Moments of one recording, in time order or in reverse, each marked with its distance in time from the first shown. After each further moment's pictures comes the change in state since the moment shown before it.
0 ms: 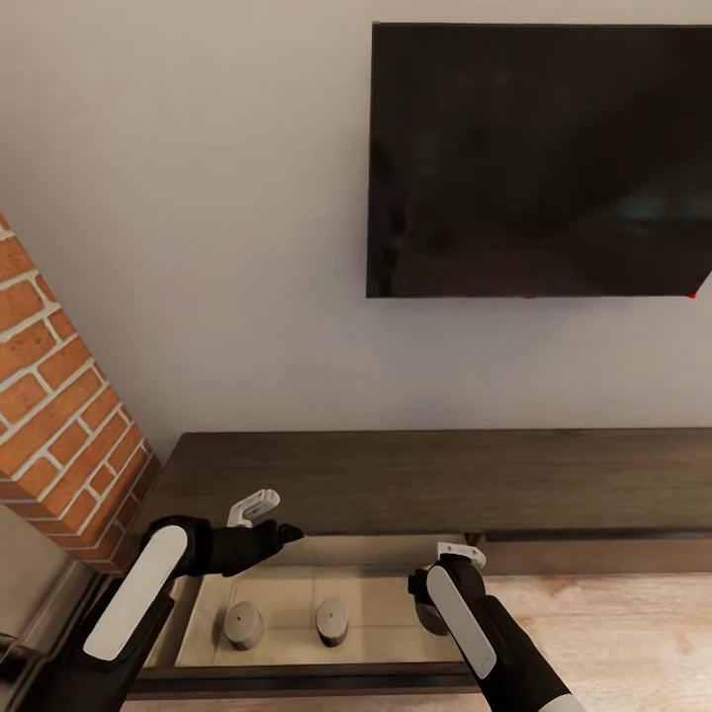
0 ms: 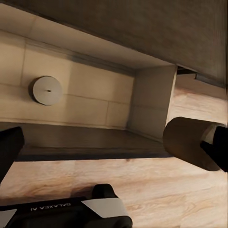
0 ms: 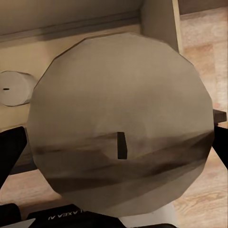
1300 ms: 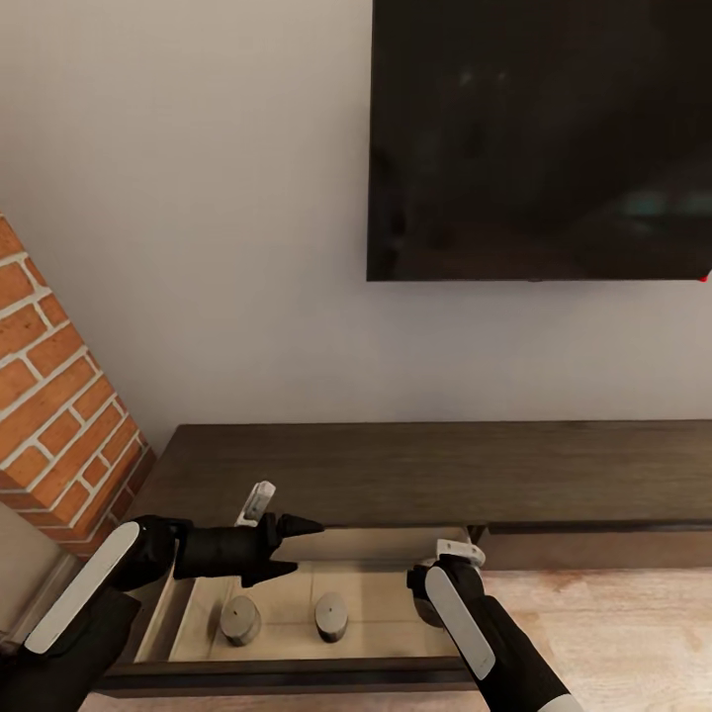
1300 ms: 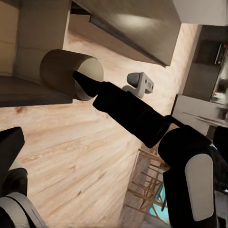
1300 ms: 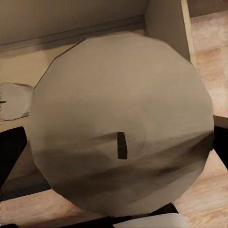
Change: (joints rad) left arm 0.002 0.137 -0.039 -0.030 0.708 0.017 -0.018; right arm 0.000 0.001 0.009 0.001 0.002 -0.057 0.005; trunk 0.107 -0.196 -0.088
